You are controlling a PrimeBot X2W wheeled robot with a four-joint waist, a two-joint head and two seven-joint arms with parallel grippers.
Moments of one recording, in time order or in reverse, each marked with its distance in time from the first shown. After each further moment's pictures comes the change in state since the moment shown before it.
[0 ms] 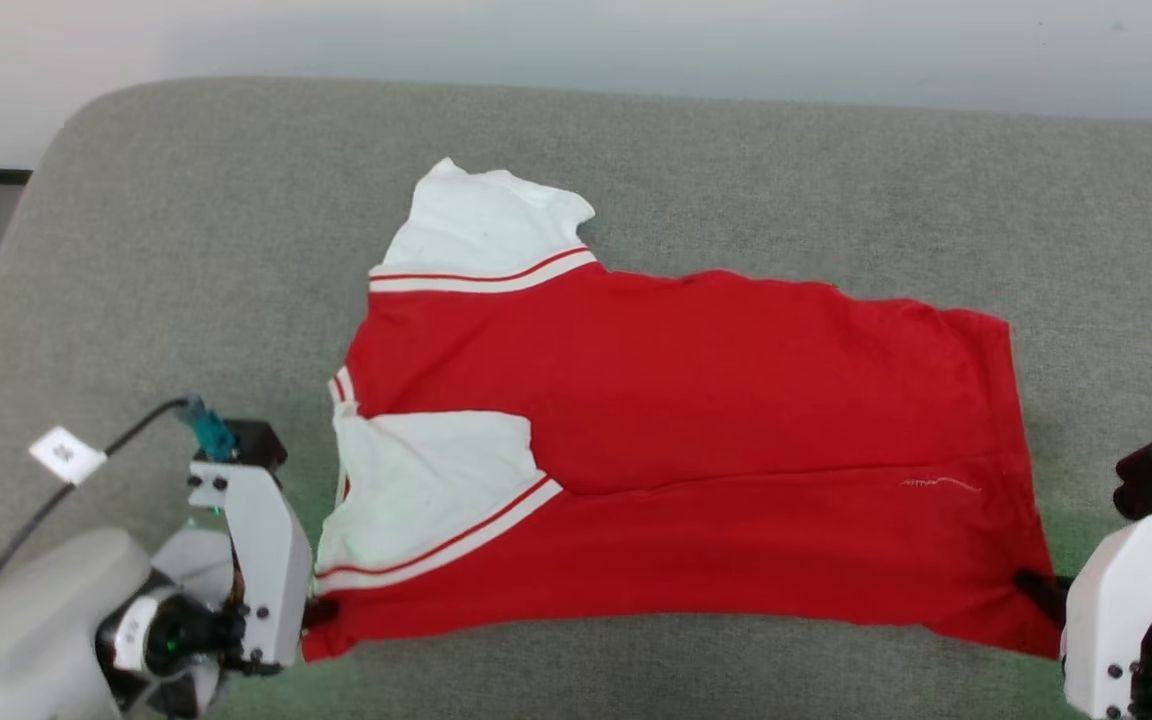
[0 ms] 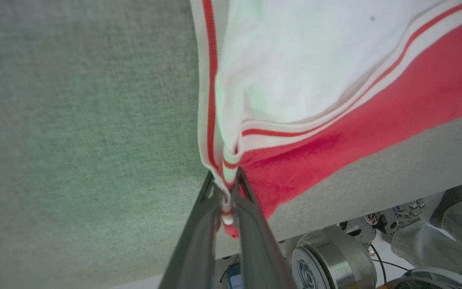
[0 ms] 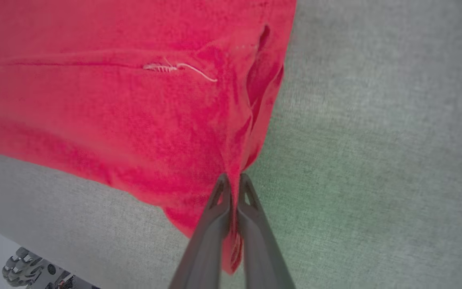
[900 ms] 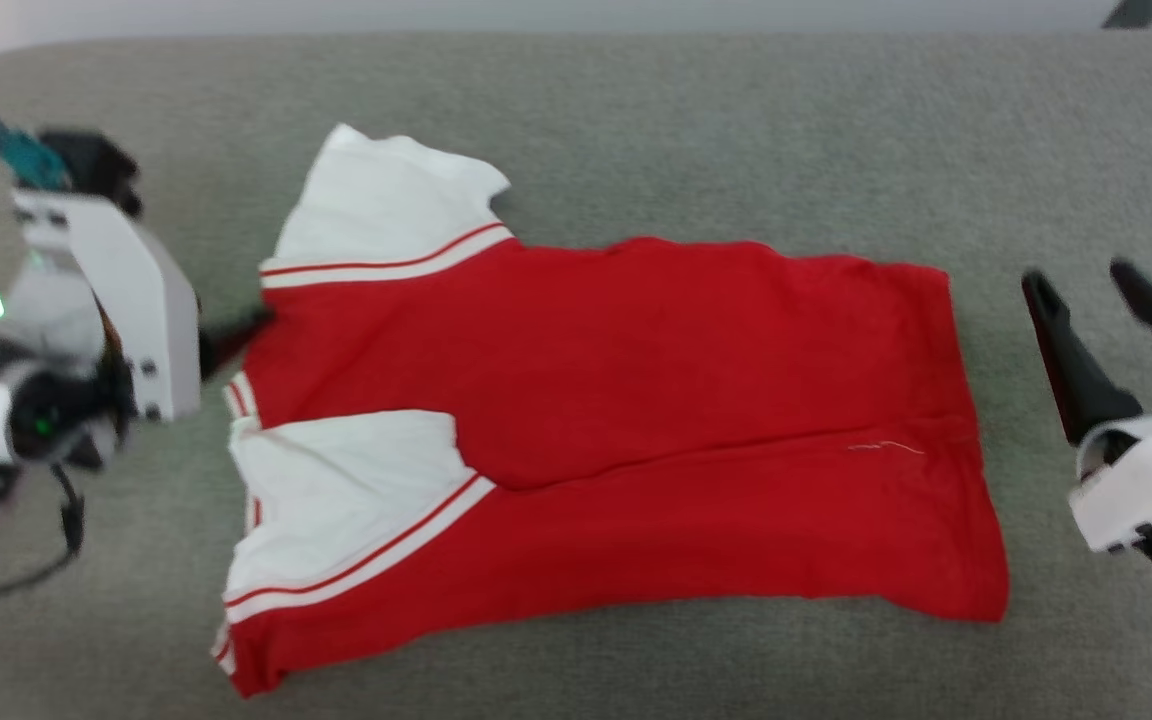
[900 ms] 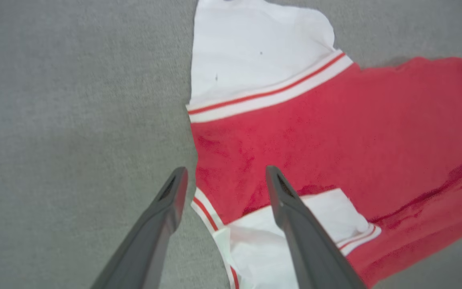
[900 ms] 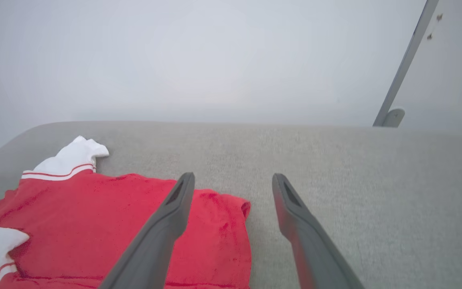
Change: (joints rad) left arm -0.241 0.071 0.141 -0.028 0.081 0.020 -0.065; right arm -0.165 0.089 -0.023 -0.120 -0.043 0.000 -0.490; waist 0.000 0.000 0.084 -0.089
